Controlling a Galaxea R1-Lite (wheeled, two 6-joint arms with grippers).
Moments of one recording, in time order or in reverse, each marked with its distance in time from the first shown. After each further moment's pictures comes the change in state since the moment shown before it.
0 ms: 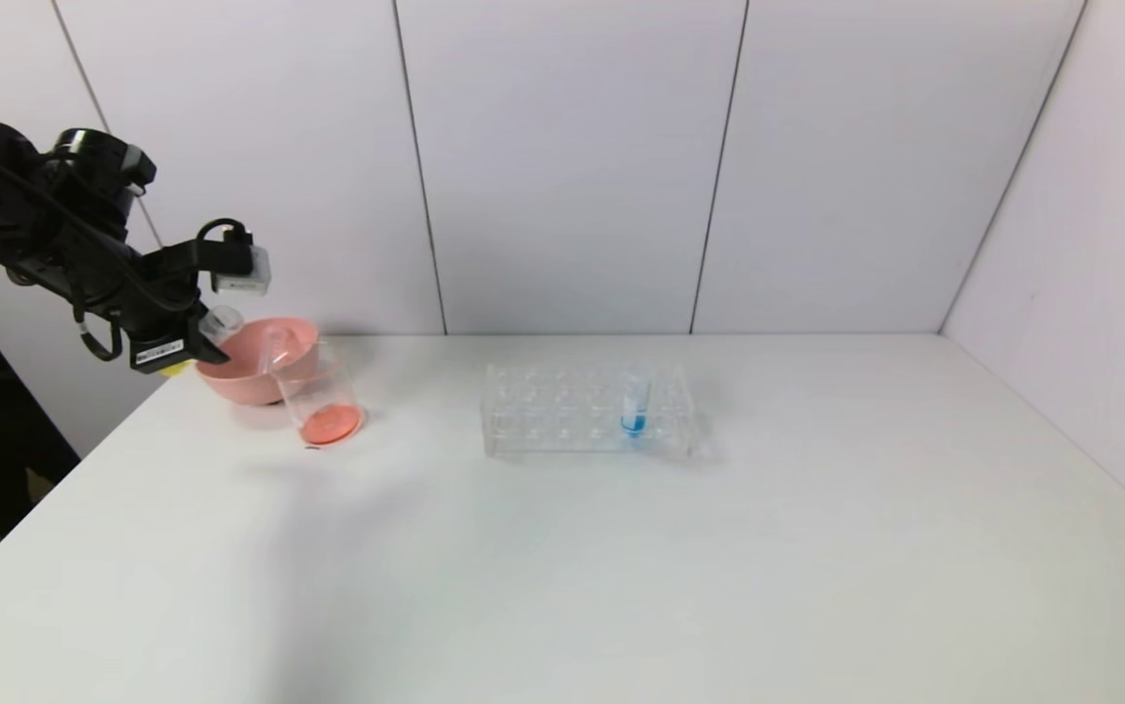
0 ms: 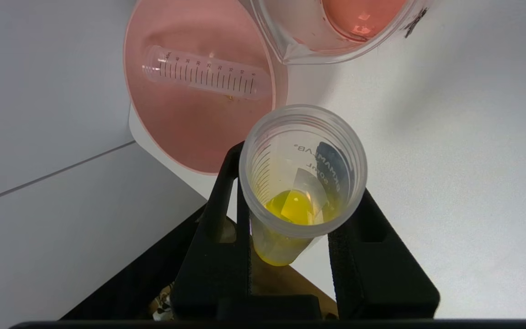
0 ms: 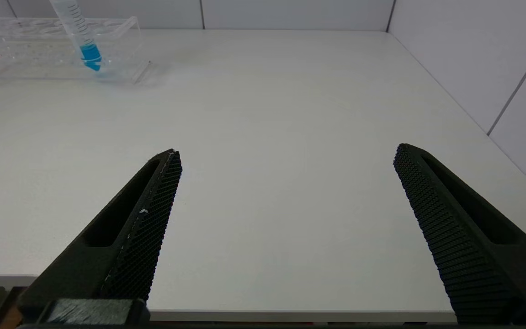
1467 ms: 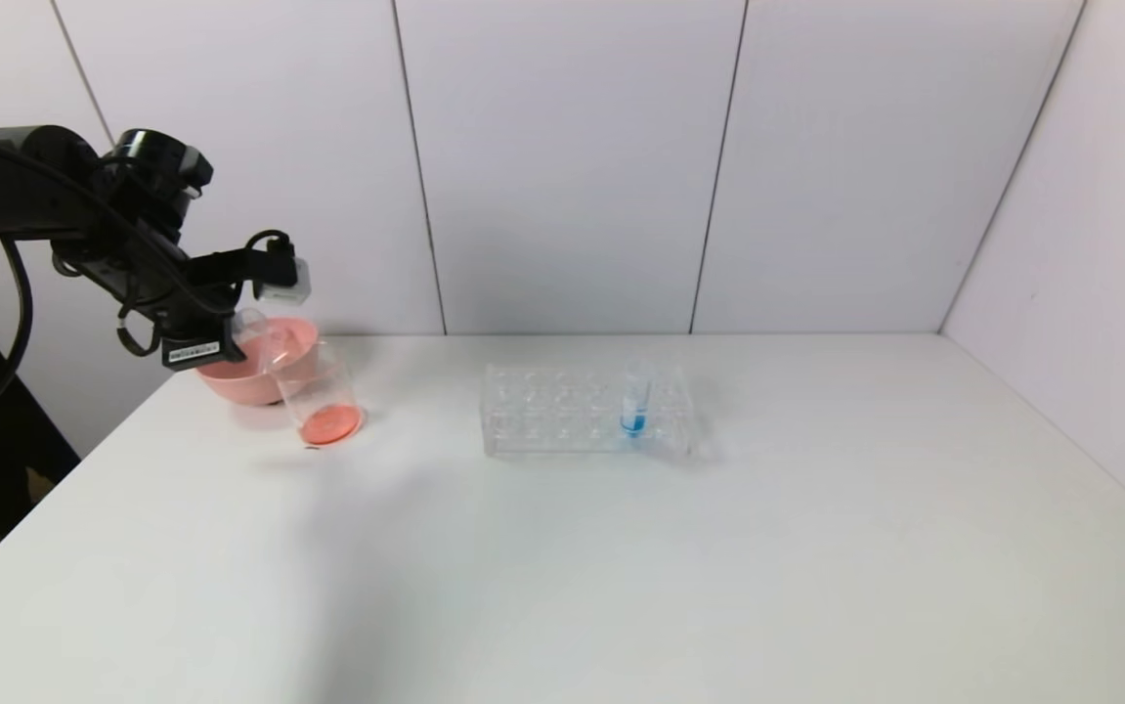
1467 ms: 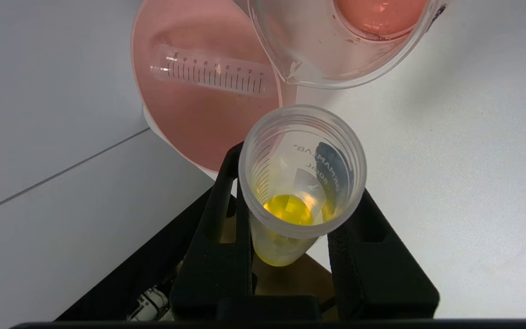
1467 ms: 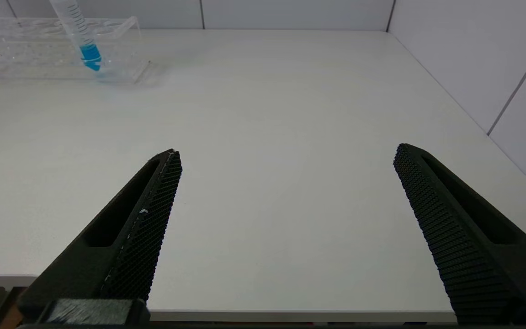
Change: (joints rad) left arm -0.093 0.014 -0.004 -0.023 0.187 -0.026; right arm 0.000 0.000 0.000 0.000 0.000 0.000
